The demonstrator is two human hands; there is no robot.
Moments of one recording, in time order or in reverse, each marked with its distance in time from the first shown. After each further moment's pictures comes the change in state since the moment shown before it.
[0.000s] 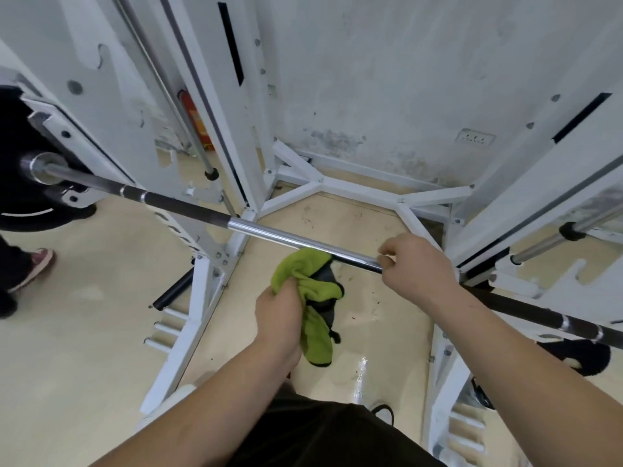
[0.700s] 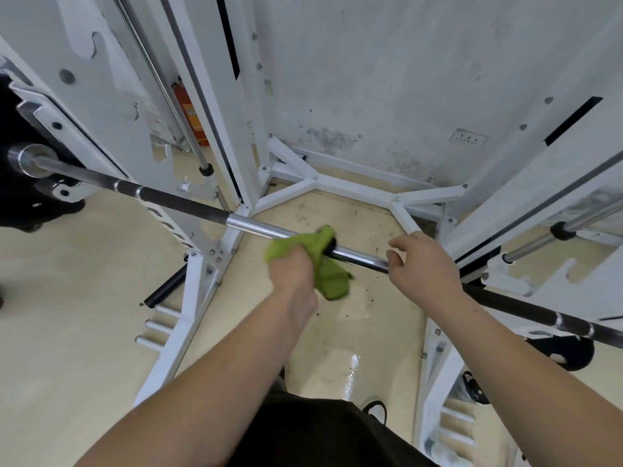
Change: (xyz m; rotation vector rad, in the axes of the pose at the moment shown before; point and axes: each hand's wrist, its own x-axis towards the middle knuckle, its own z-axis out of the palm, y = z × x) left_hand 0.034 0.035 0.049 -0.144 -0.046 -0.029; right_hand -0.004 0.012 0.014 0.043 0.139 0.079
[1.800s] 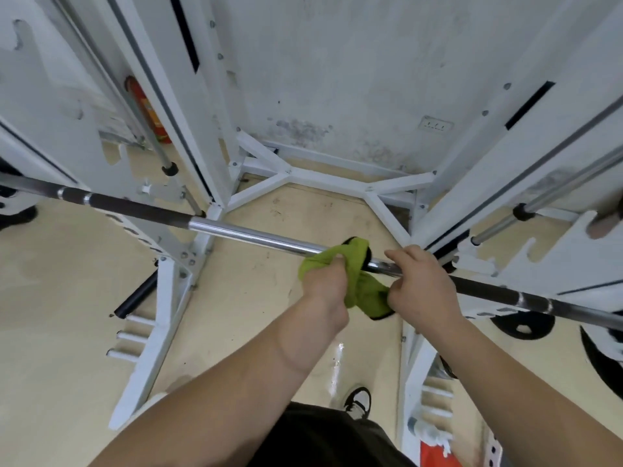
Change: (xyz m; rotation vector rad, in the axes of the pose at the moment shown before) left_hand -0.036 -0.054 0.054 0.142 -0.186 -0.176; right_hand -0.038 0.048 0.002 -0.042 0.008 -0.010
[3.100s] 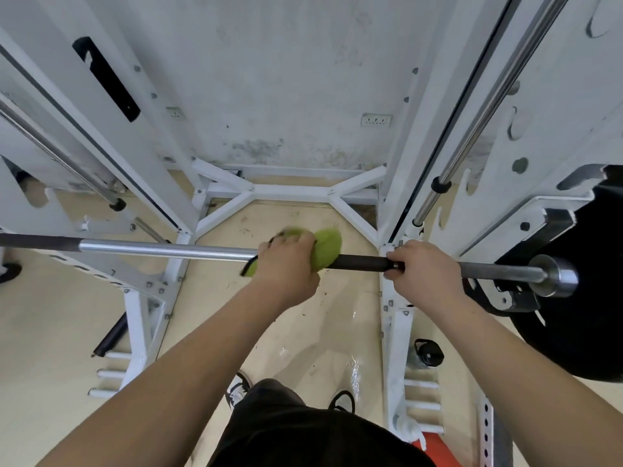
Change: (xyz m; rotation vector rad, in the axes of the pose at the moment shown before) left_hand -0.054 -0.046 0.131 1.893 -0.032 0.870; right_hand -0.040 0.213 -0.067 -0.081 -0.100 0.105
